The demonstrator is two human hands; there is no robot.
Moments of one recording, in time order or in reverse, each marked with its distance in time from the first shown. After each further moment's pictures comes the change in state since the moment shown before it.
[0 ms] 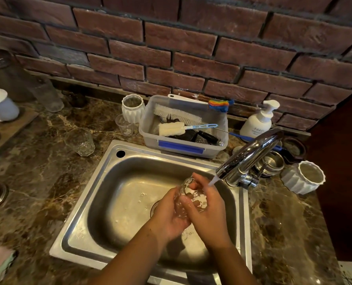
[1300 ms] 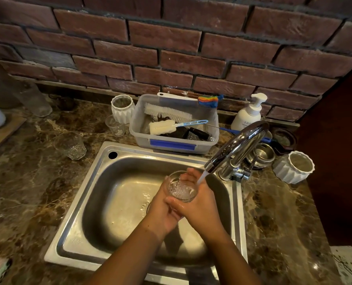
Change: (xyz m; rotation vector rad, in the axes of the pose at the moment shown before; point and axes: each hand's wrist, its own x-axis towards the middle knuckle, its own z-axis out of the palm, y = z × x) left_hand 0.019 -0.003 -0.001 0.006 0.020 0.073; right_hand 0.009 -0.001 0.001 0.049 -0.068 0.158
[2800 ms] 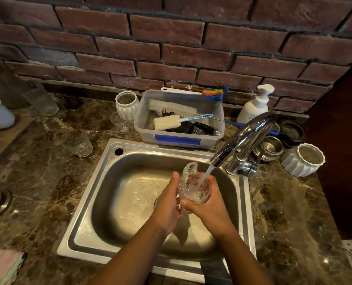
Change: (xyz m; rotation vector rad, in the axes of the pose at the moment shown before) left_hand -0.001 -0.007 -0.013 0.393 -0.073 0.196; right_hand -0.002 0.039 -0.008 0.206 -0.073 0.047
